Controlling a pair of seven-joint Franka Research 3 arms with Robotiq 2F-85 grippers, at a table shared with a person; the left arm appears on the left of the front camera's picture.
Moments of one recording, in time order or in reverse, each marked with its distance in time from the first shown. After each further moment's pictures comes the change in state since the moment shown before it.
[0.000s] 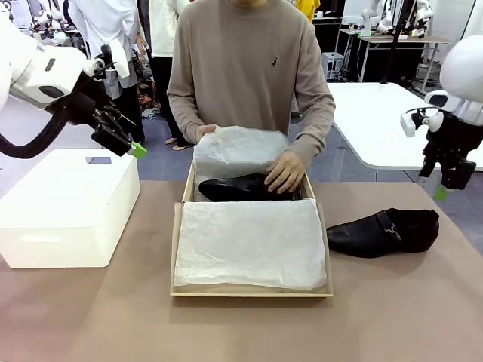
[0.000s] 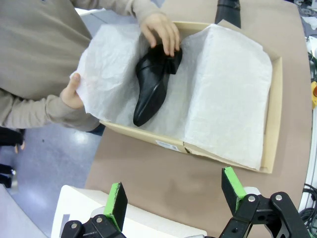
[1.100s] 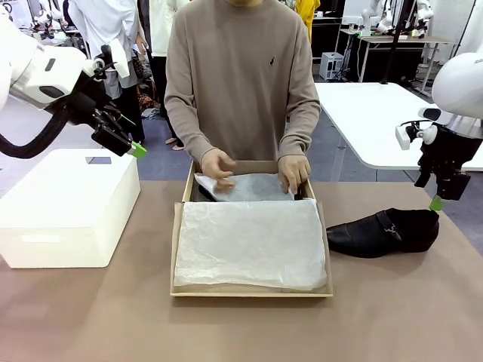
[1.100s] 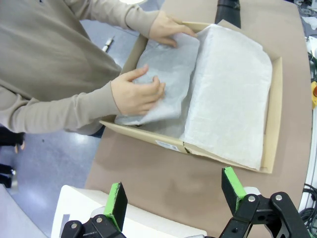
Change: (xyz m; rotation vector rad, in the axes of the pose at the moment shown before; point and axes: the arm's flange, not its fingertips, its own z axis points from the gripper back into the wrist) left arm 0.000 0.000 0.000 0.000 0.000 0.000; right arm 0.001 -0.002 -0.020 0.021 0.008 0.003
